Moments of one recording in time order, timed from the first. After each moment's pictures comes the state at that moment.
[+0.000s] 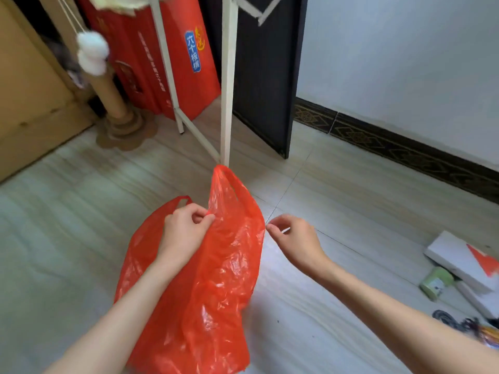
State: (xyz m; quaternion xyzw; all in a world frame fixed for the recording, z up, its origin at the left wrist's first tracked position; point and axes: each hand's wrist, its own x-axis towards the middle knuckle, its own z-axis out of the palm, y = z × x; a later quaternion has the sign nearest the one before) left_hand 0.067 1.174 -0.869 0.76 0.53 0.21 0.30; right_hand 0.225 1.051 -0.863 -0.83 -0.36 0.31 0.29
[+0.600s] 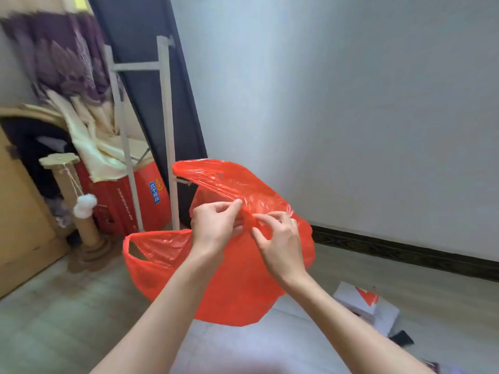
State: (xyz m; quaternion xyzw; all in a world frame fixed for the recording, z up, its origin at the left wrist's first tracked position) left_hand 0.163 0.993 -0.582 0.61 0.34 0.38 0.61; right_hand 0.235 0.911 -0.629 -0.81 -0.37 -0.06 0.46
